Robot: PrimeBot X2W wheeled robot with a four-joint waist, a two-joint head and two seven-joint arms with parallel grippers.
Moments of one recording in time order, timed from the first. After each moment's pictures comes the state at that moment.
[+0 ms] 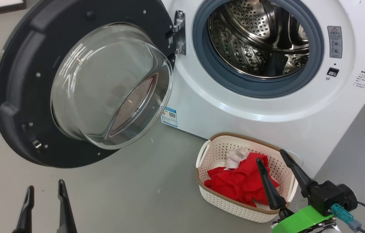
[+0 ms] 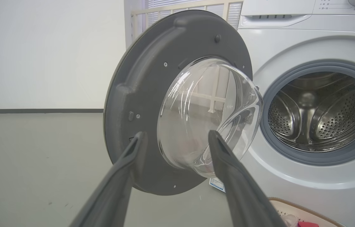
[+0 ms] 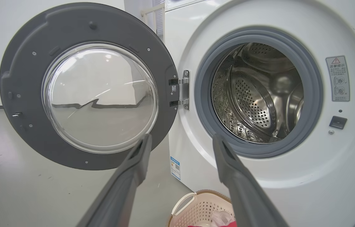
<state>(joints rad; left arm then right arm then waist) 0.14 0.10 0.02 -0.12 -0.25 0.19 -0.20 -0.03 -0.04 0.12 0.17 0.18 0.13 -0.26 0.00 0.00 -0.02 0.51</state>
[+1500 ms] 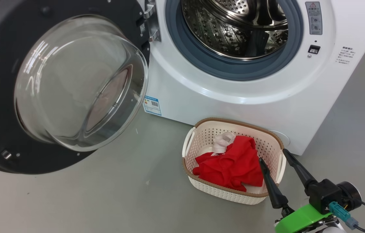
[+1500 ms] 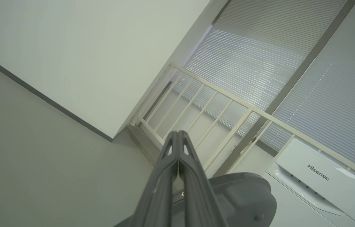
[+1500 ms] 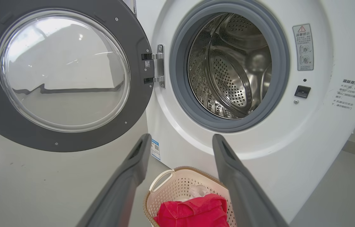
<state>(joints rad) -0.67 0.24 0.40 0.44 -0.76 0.06 -0.15 -0.03 -0.04 0.10 0.19 0.11 0.13 -0.24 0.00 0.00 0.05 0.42</state>
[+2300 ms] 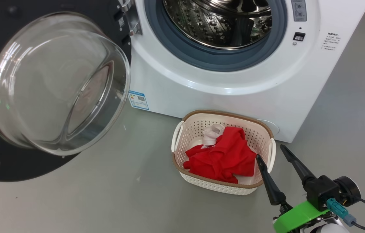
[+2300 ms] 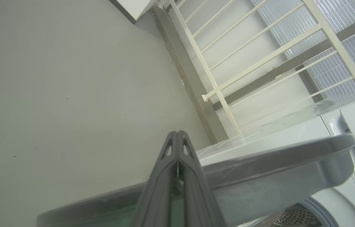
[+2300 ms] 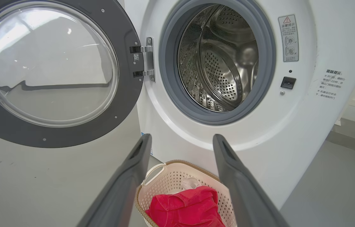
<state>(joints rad) -0.92 0.45 0.44 1.01 -0.94 0.02 0.35 -0.04 -0.05 0.11 0.16 0.09 0.13 -0.22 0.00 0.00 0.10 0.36</state>
